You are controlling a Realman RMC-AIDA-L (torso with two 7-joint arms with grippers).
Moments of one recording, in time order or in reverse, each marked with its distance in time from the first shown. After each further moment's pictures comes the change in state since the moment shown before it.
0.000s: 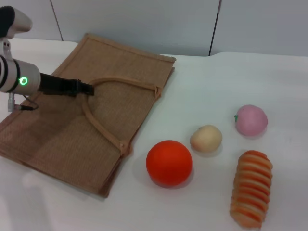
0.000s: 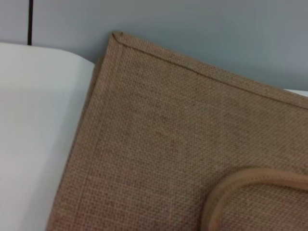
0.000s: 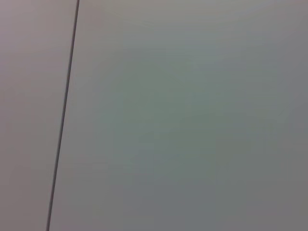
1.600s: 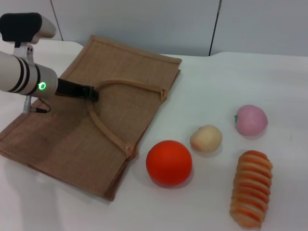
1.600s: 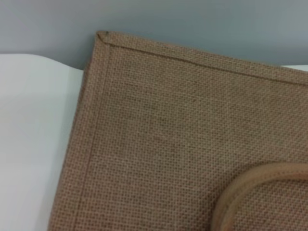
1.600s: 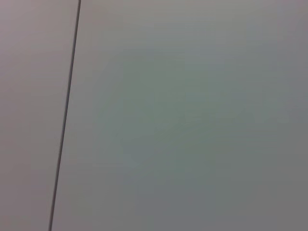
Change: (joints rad) left arm -0.032 -0.010 0.095 -0.093 0.003 0.123 0.026; right arm 0.003 0.002 0.000 0.001 0.000 -0.001 0.000
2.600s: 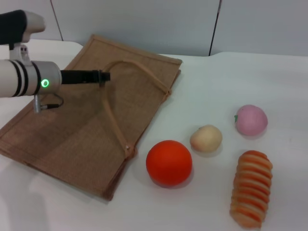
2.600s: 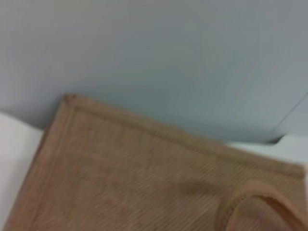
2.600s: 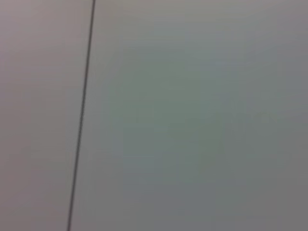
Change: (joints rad) left arm 0.080 -0.012 -0.012 -0.022 -0.437 -0.016 0.275; right arm 0.001 -0.001 -0.054 -0.002 -0.007 -0.001 0.020
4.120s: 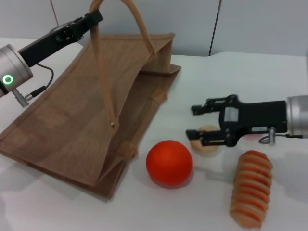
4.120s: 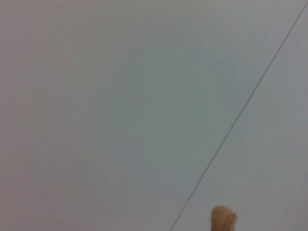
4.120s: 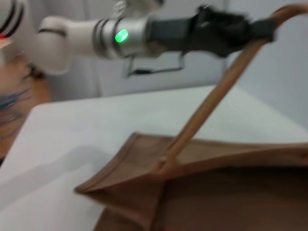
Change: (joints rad) left arm 0.181 0.011 -0.029 -0.045 -0.695 -0.468 0.421; right arm 0.242 -0.019 -0.667 -0.330 -0.697 -0.130 0.873
